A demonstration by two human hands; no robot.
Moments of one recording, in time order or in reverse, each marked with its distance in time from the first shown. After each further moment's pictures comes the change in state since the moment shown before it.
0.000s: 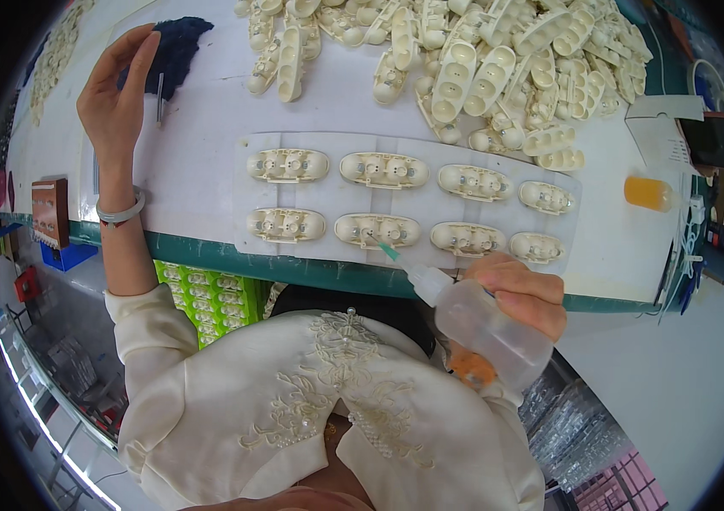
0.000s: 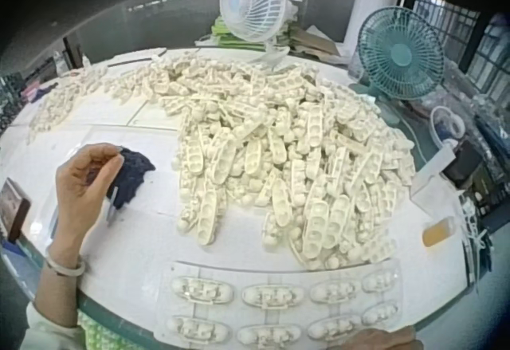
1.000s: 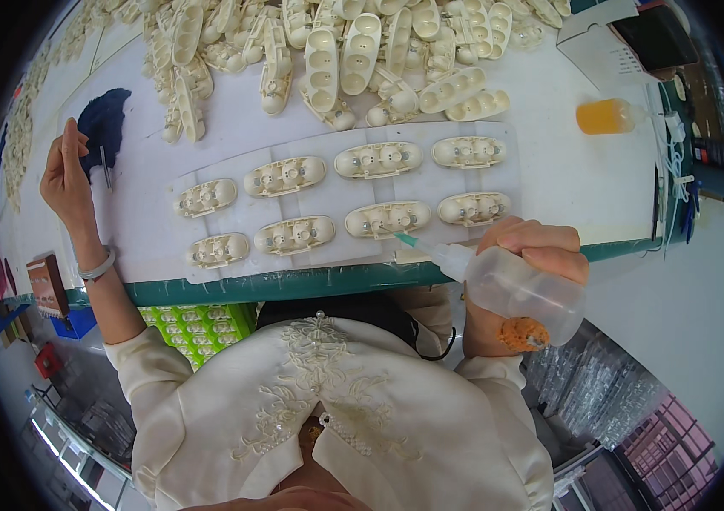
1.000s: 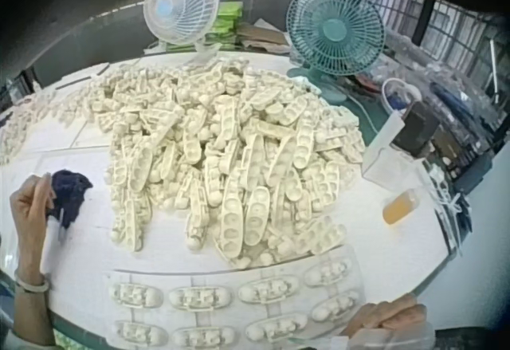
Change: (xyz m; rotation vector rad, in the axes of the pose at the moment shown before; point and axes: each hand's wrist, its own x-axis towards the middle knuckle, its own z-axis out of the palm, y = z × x) left_hand 0.003 0.004 0.007 0.009 0.034 -0.201; right_hand -0.002 0.003 -0.032 -0.156 0.385 -0.003
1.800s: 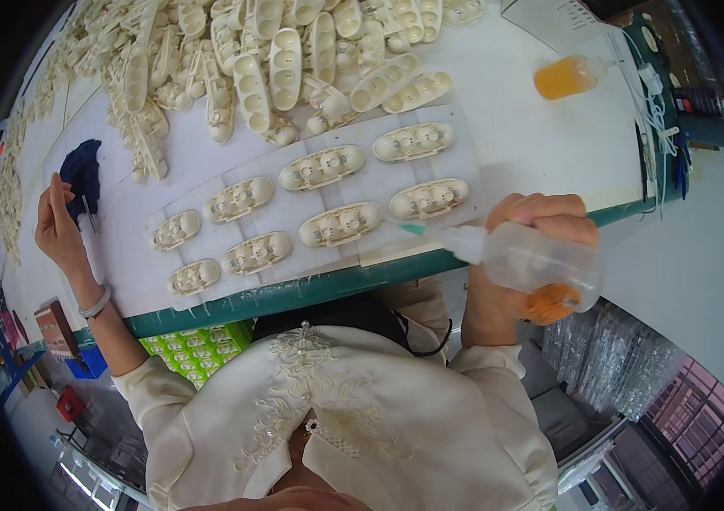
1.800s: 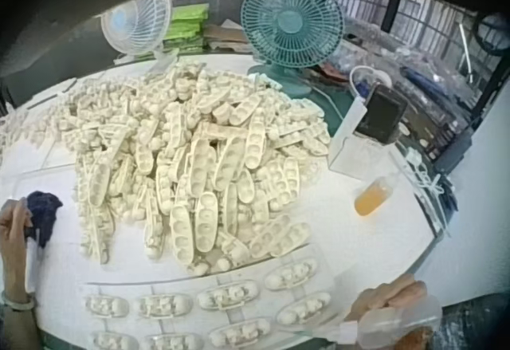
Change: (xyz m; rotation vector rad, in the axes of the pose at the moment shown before) left_hand 0.002 -0.009 0.002 -0.005 -0.010 0.053; right_hand 0.004 0.017 -0.037 0.015 0.083 0.050
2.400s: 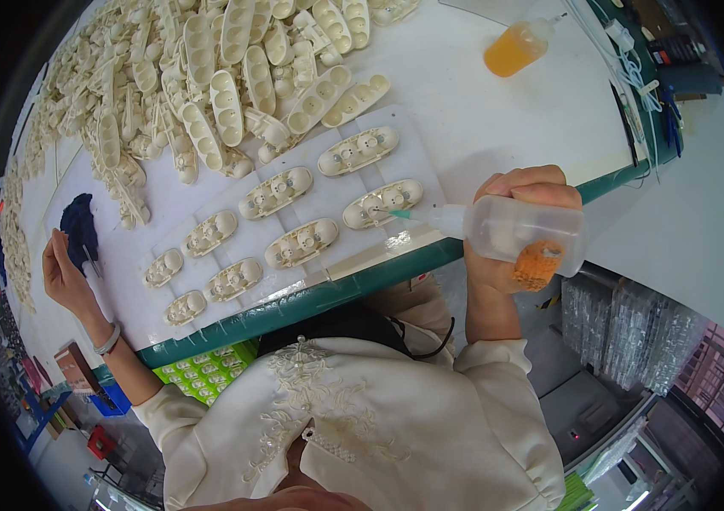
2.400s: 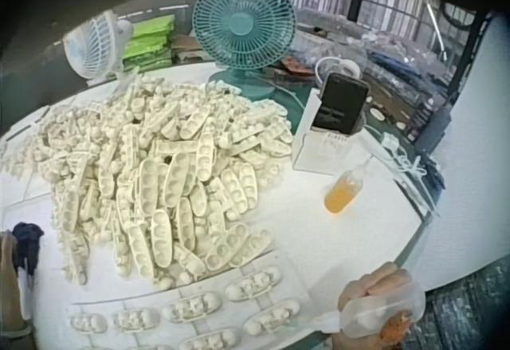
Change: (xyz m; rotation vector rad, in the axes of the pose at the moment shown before) left_hand -0.002 -0.010 -0.001 -0.056 0.064 -0.113; right_hand 0.002 0.008 -0.011 -0.301 0.237 0.010
